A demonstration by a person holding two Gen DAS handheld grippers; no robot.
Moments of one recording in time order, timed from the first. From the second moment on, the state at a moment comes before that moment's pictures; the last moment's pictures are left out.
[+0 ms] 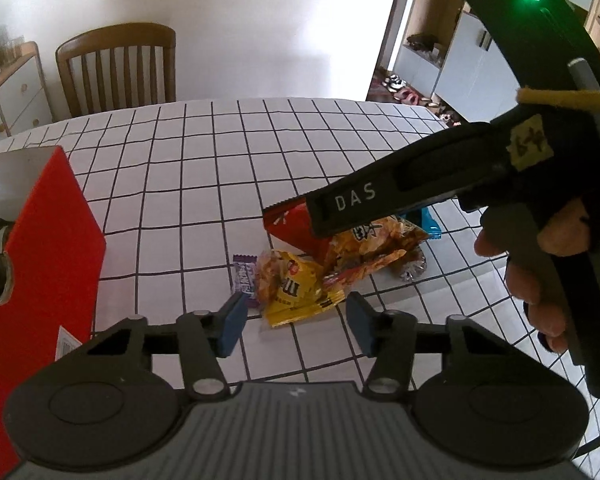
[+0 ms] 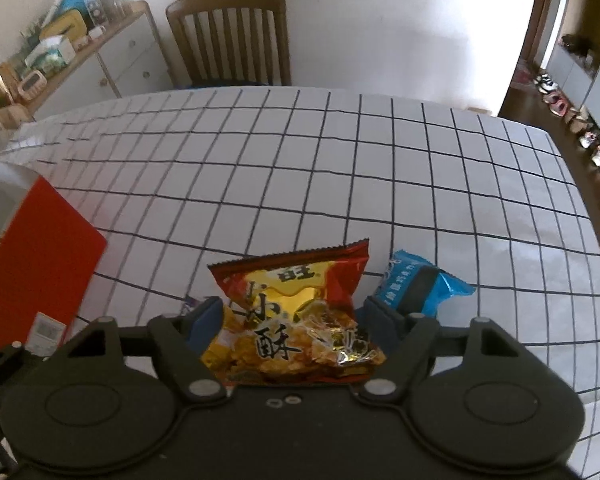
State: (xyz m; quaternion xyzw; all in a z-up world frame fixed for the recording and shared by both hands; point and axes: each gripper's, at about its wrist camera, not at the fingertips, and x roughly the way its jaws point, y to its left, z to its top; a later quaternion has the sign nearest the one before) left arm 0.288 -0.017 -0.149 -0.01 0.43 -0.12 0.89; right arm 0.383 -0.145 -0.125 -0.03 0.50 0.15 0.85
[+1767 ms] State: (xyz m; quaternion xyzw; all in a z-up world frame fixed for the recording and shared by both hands) left arm 0.288 -0.034 -0.139 -0.01 0.43 -0.12 0.89; right arm 0.340 -0.208 -0.067 0.02 0.45 0.15 0.88
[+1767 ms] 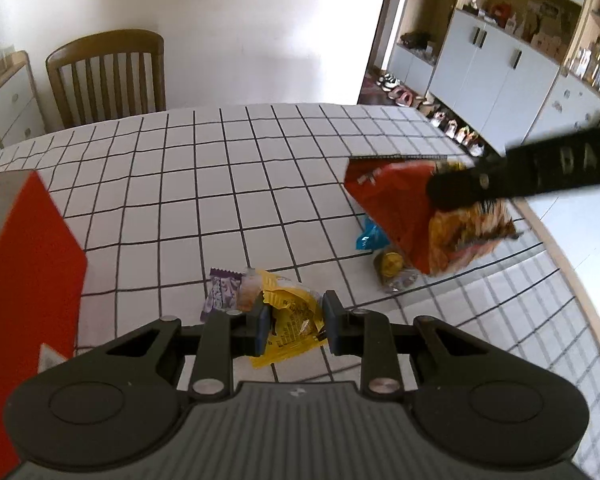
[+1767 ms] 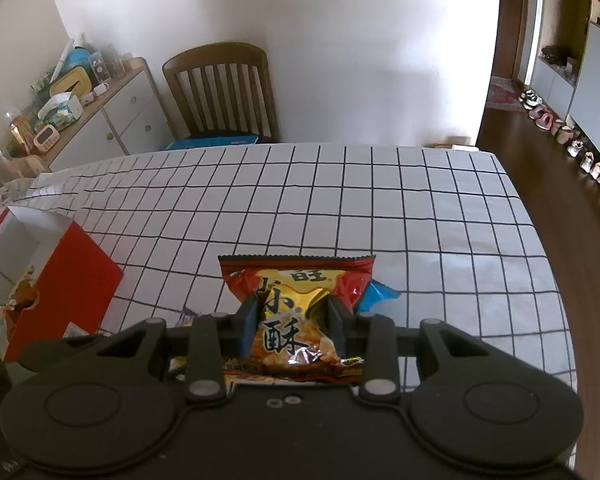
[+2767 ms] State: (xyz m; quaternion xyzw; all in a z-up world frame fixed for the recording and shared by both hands) left arm 0.193 0.082 -0.030 -0.05 0.39 -0.08 0.91; right arm 0.227 -0.141 0.010 -0.02 0.39 0.24 0.89
